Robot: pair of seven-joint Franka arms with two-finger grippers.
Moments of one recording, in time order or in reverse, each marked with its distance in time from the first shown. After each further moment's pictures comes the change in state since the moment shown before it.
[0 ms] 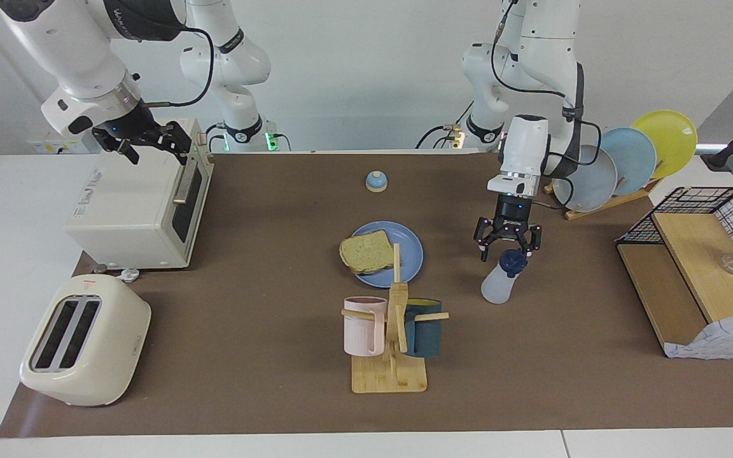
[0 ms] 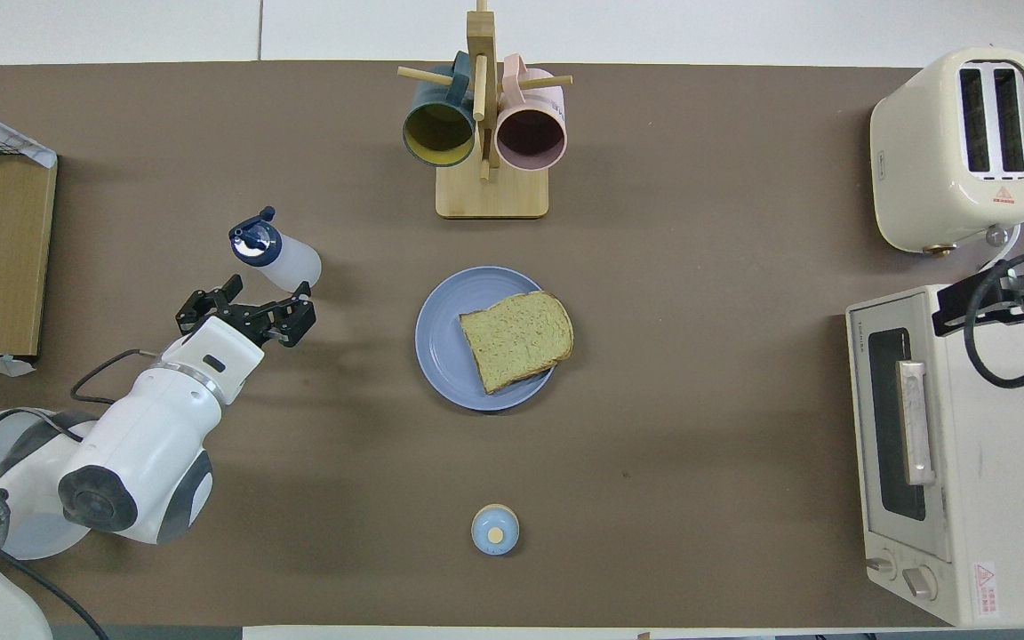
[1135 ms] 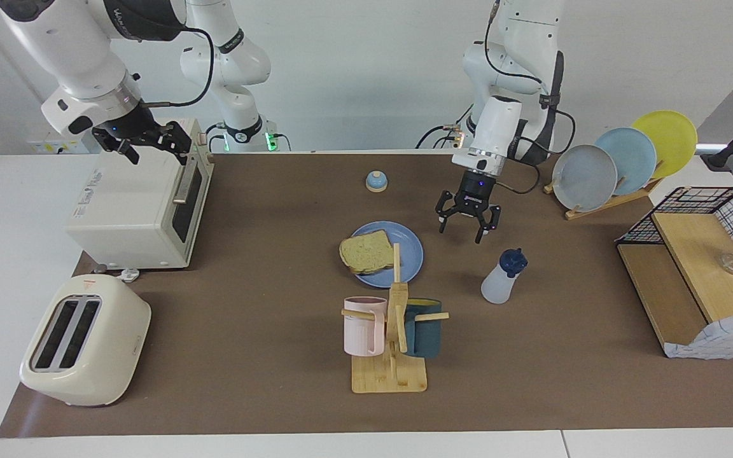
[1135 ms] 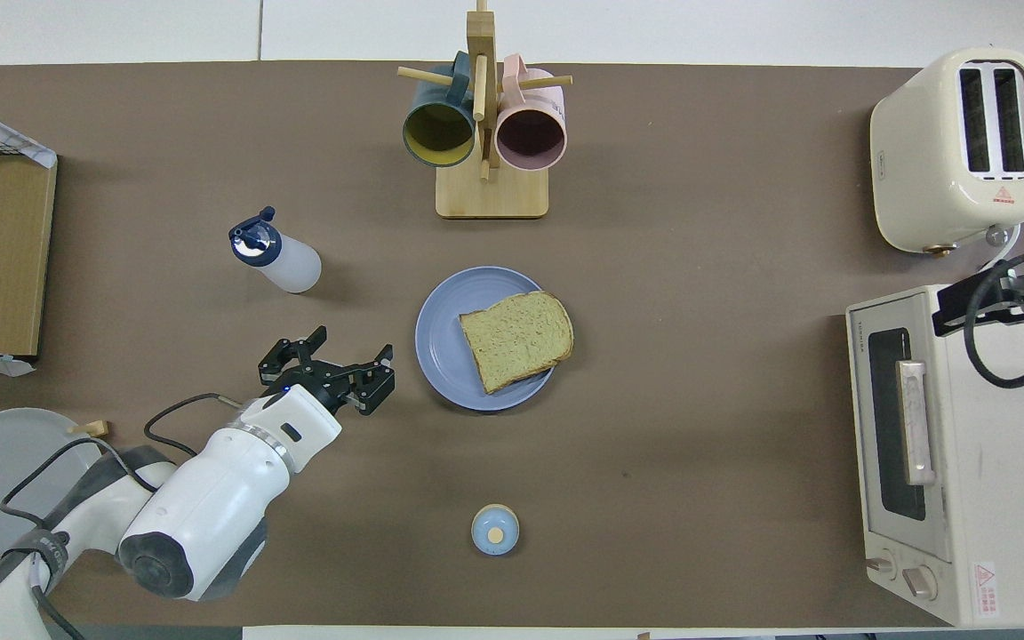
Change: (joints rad) left arm -0.215 -0.105 -0.008 -0.092 0.003 -0.043 -0.083; right arm 0.000 0.000 0.000 0.000 0.000 0.000 0.000
